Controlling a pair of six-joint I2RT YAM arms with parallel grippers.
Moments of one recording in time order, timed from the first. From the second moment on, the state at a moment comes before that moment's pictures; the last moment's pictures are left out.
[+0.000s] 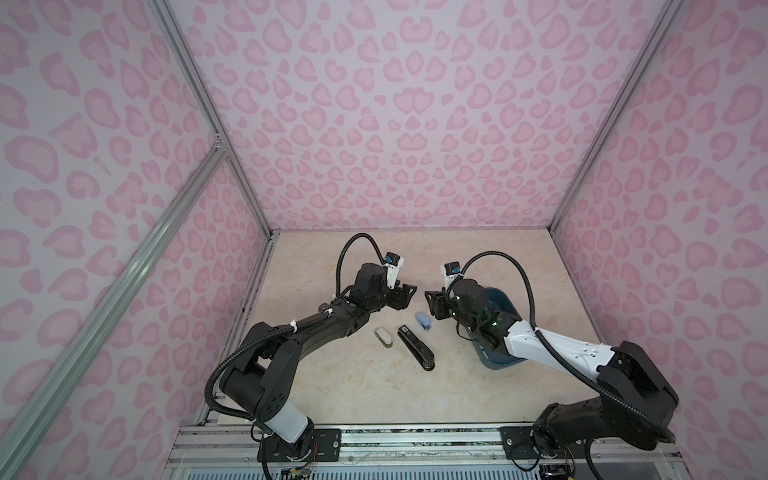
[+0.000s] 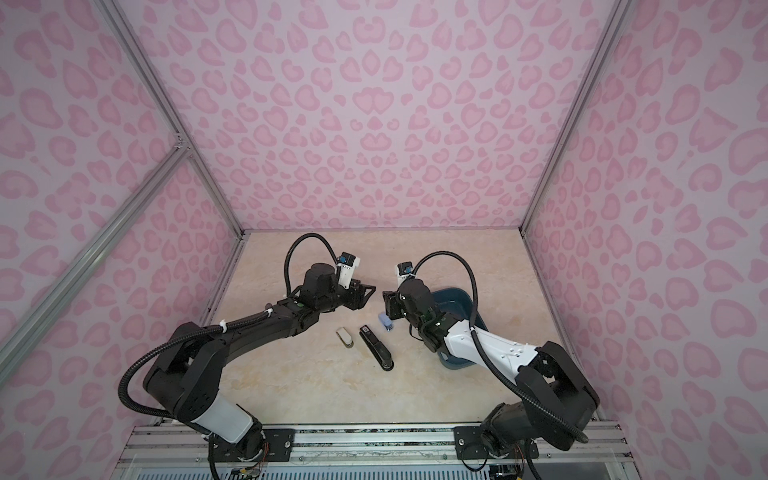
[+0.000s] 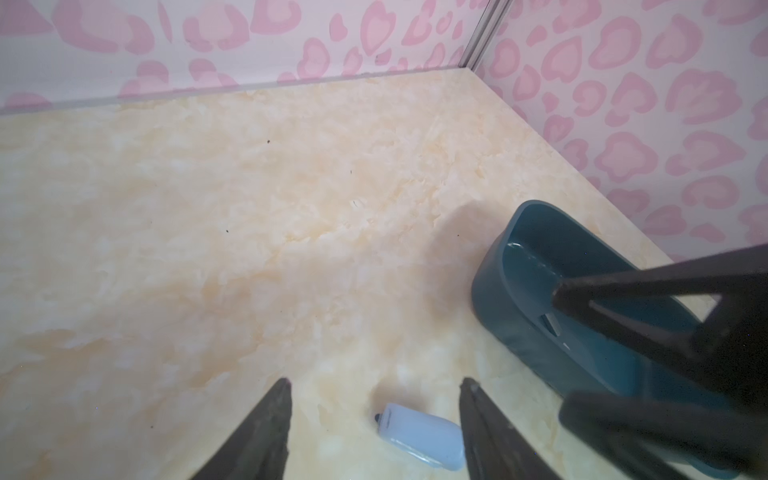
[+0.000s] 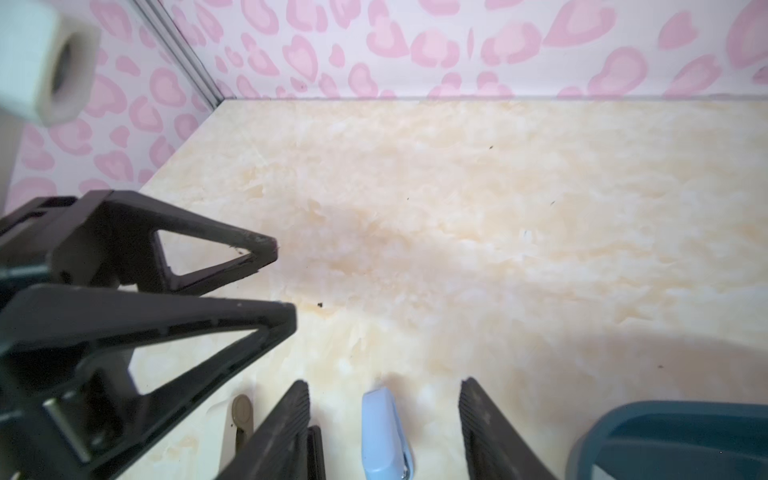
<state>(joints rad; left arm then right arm) -0.57 1.60 0.92 0.19 0.23 -0.21 0.69 1.41 0.81 0.10 0.18 0.37</state>
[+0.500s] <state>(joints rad) -0.58 1.72 0.89 0.20 0.29 -0.23 0.76 1.67 0.84 0.15 0.12 0.34</state>
